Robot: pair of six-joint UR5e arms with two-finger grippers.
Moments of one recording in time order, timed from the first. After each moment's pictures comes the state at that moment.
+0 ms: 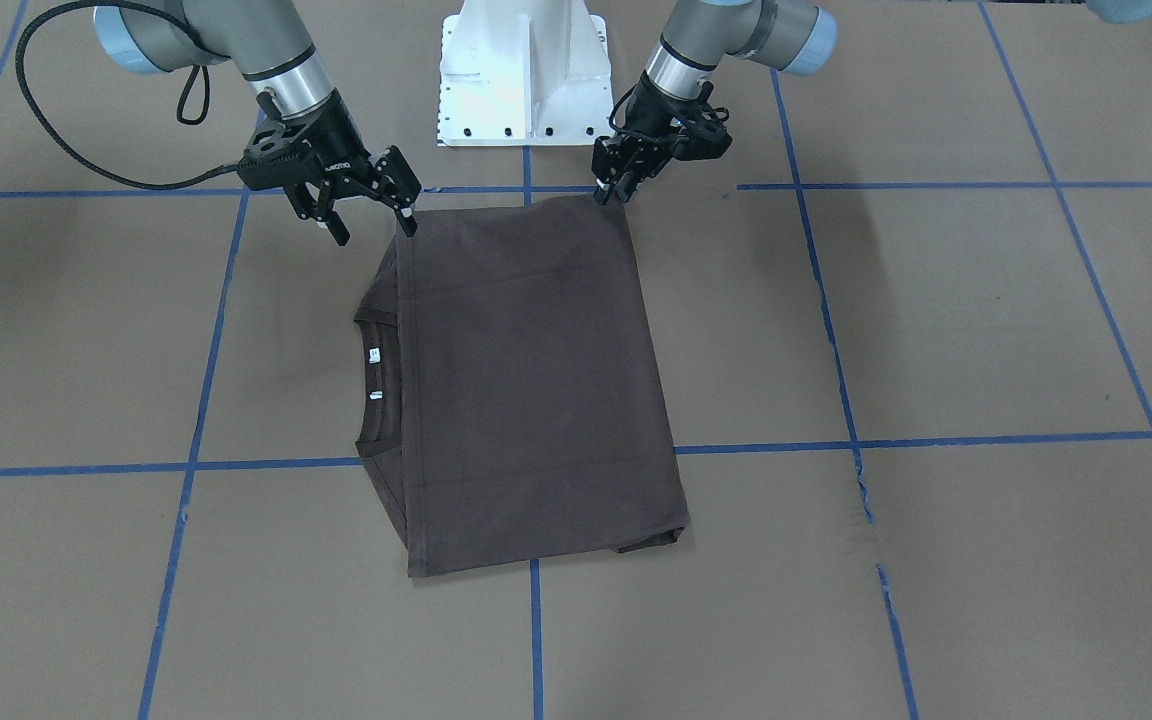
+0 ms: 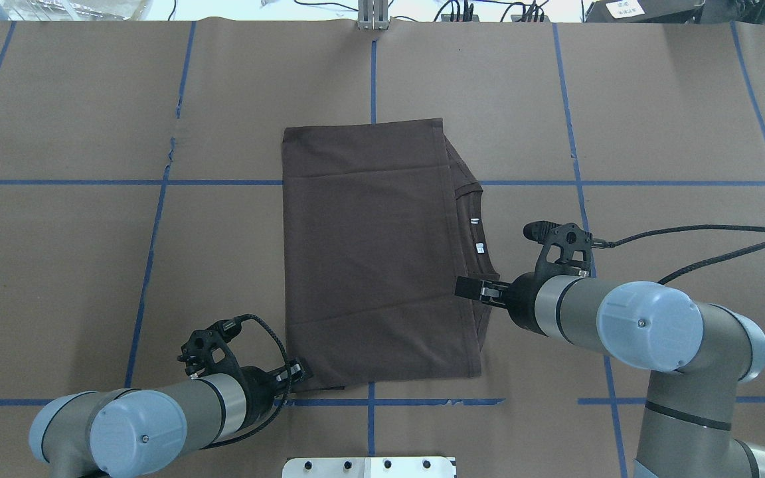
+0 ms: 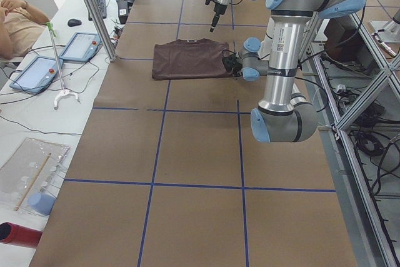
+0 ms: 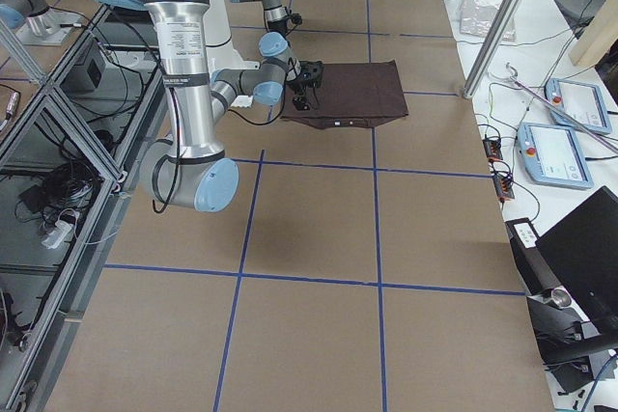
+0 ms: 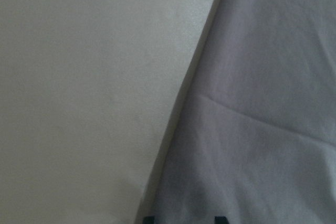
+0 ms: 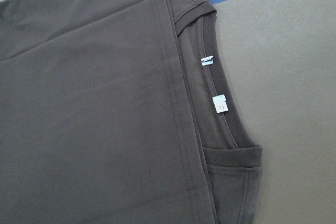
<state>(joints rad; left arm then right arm) -0.12 -1.81 -1.90 -2.18 -1.42 -1.96 0.35 -1.40 2.04 -1.11 1.53 1.52</state>
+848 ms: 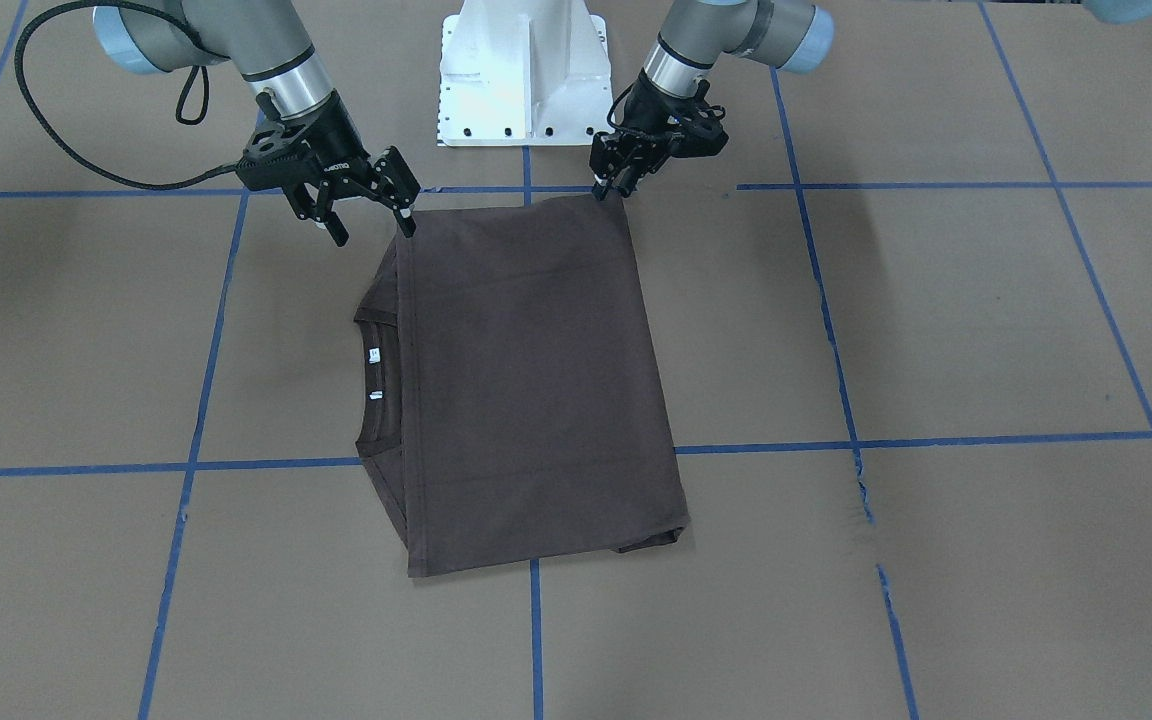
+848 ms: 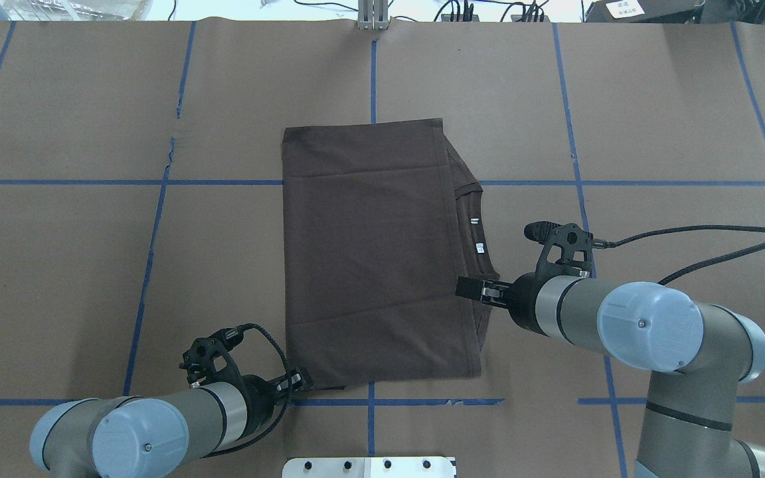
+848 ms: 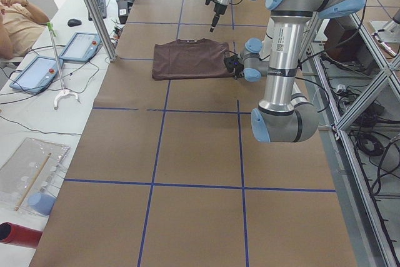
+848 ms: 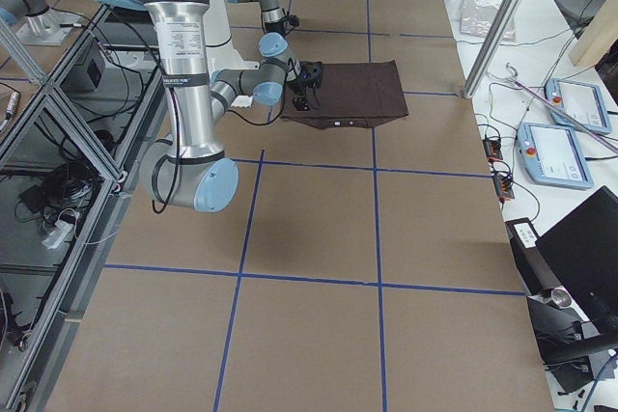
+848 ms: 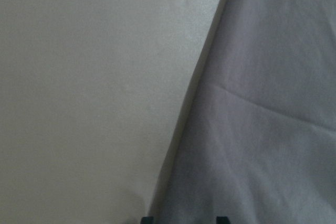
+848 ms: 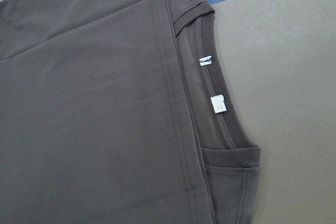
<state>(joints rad) -0.10 -1.81 -1.90 -2.17 -1.42 -1.95 0.35 -1.41 2.04 -1.11 1.53 1.52</state>
